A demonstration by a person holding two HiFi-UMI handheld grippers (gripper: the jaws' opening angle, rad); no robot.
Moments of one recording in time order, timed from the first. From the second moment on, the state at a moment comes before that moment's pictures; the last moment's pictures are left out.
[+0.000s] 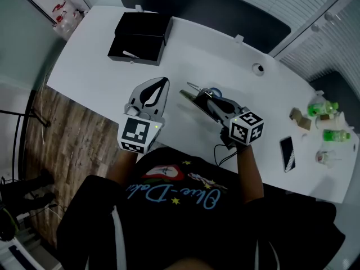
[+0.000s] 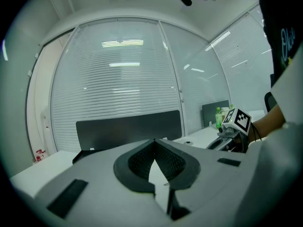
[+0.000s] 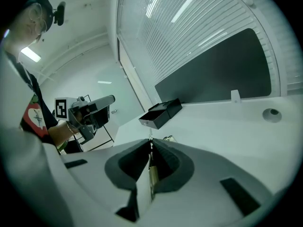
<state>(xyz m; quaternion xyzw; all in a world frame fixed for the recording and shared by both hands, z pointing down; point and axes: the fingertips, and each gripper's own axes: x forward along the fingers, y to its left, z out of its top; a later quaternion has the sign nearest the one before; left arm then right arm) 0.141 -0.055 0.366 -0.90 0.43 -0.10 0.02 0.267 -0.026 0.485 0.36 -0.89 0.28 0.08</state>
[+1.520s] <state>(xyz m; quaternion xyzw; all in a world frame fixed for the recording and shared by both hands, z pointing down) 0.086 -0.021 0.372 -0.88 0.46 -0.09 0.00 0.242 -0.014 0.411 0.39 -0.89 0.24 0.01</state>
